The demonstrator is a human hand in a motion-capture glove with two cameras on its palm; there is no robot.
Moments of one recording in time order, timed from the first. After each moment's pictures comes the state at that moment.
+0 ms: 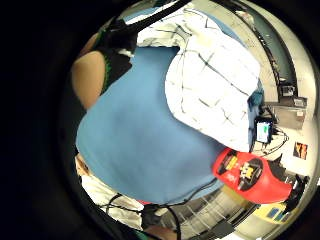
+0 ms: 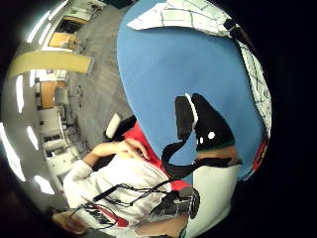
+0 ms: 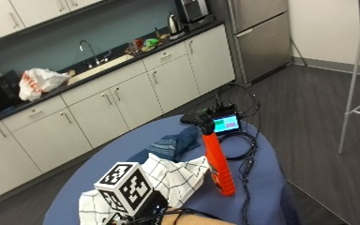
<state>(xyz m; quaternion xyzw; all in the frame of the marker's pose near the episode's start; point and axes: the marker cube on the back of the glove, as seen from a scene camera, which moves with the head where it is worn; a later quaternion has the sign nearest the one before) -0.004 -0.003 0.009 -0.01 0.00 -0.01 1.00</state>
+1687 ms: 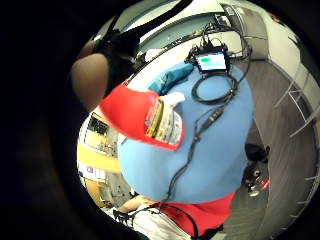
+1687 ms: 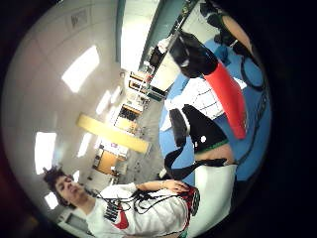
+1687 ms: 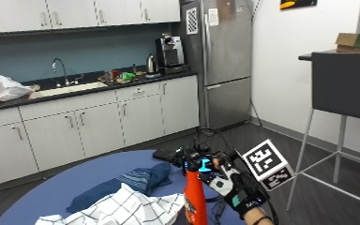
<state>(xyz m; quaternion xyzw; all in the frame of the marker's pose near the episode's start) 0.186 0.147 0.059 0.39 -0.49 0.21 0.75</state>
